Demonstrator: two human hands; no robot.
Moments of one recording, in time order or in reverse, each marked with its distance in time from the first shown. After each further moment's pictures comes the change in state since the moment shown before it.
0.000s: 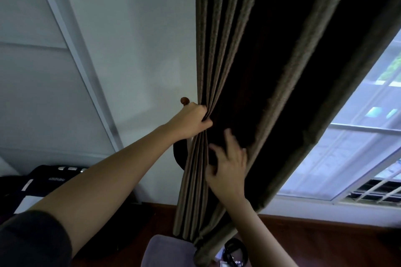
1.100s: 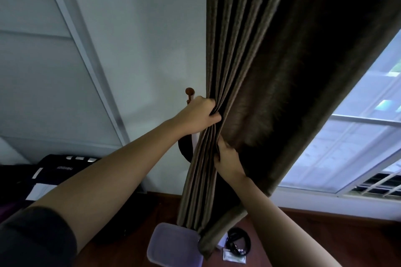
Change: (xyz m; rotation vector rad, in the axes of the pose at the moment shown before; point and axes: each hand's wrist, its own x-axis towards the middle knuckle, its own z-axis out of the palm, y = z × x) left_hand -0.003 -0.002 0.014 -0.149 -0.001 0.031; right_hand 0.020 0.028 0.036 0.200 -0.369 0.030
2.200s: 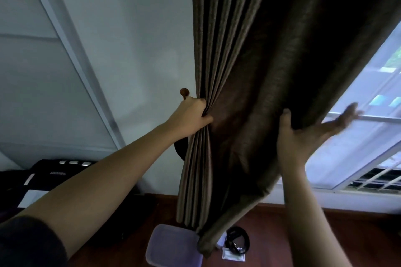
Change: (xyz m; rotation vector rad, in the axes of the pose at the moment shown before) left_hand -0.001 -0.002 0.000 0.108 0.106 -0.058; right_hand -0.018 -0.001 -0.129 0.358 1.141 0.275
